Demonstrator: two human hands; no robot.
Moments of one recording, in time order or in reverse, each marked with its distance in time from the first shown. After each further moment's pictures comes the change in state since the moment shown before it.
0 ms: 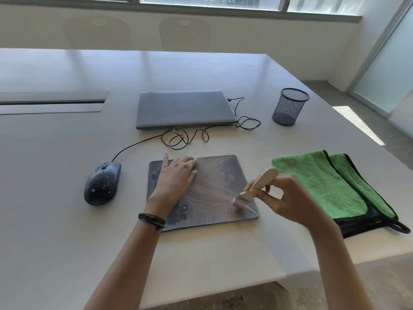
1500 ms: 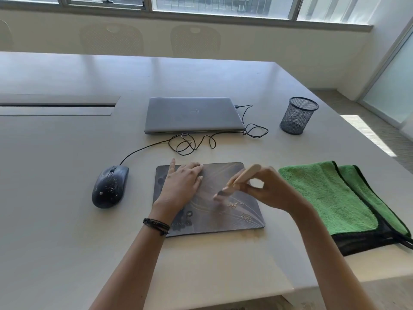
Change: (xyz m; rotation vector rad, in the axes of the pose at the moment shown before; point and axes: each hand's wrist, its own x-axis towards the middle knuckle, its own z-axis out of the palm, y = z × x) left_hand -0.002 0.001 -0.004 -0.022 -0.018 -0.003; right_hand 0.052 0.016 0.020 0.179 -0.143 -0.049
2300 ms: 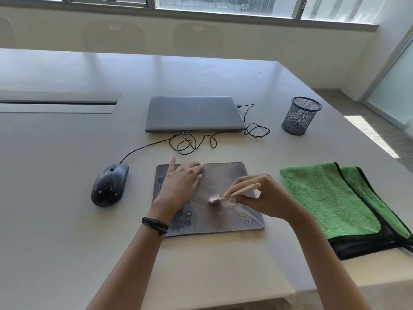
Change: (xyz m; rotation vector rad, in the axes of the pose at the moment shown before) left_hand 0.001 -0.002 -0.001 0.007 -0.006 -0.006; right_hand -0.006 -0.006 0.007 -0.037 -0.091 -0.059
